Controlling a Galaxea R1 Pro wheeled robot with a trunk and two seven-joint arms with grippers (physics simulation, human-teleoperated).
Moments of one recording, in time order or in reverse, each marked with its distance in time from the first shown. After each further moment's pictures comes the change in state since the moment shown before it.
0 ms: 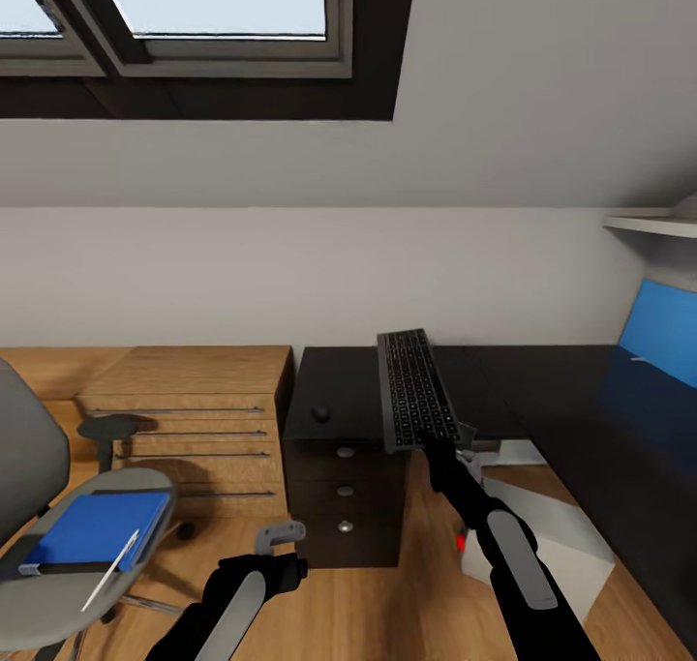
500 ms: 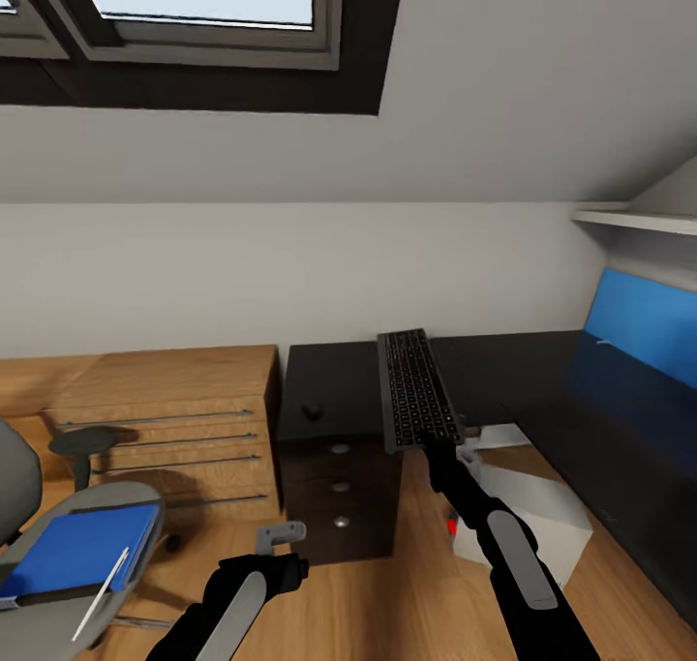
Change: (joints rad) left arm 0.000 -0.001 -0.004 0.000 0.001 -0.001 0.000; right arm 0.000 0.000 0.001 0.000 0.001 -0.001 0.001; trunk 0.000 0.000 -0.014
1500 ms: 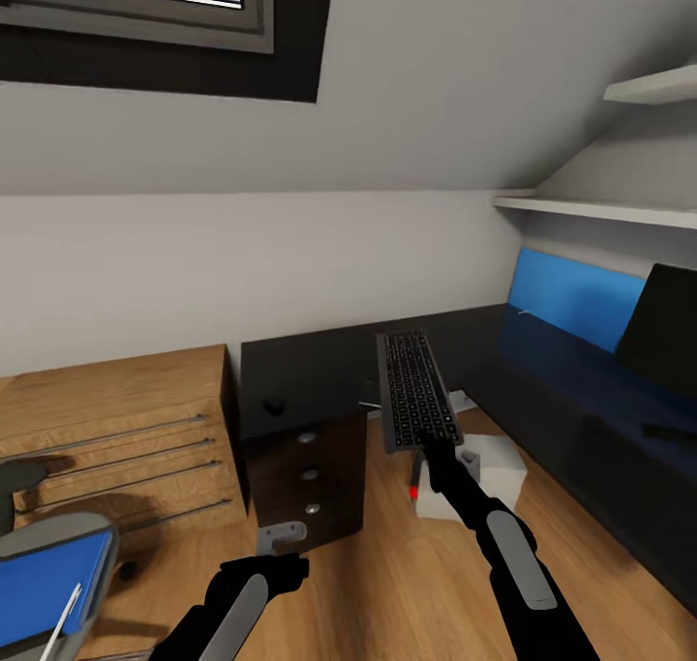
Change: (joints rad) left arm 0.000 -0.001 -0.010 0.011 0.001 -0.034 0.001; right arm 0.000 0.001 0.001 0.002 0.004 -0.002 0.001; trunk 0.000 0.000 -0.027
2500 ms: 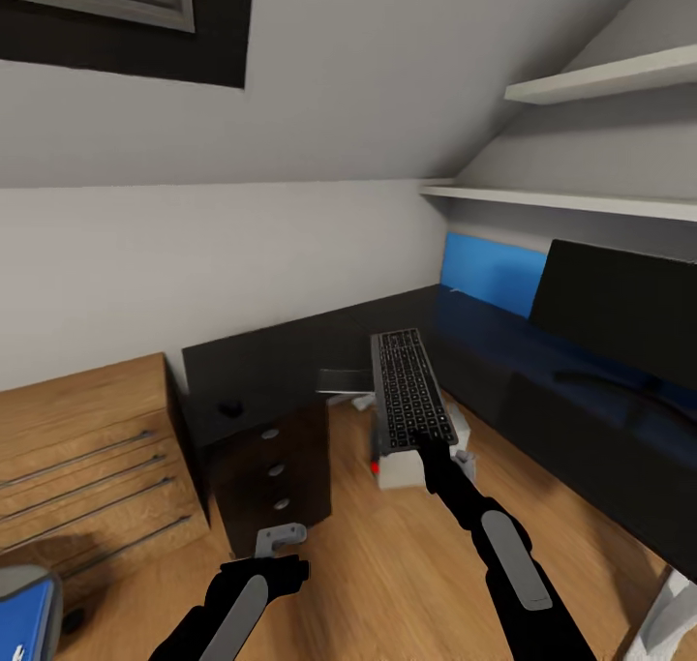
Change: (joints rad) left arm 0.000 0.000 0.000 0.011 0.001 0.000 -0.001; right arm 0.000 0.000 0.029 0.003 0.007 -0.006 -0.001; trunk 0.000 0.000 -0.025
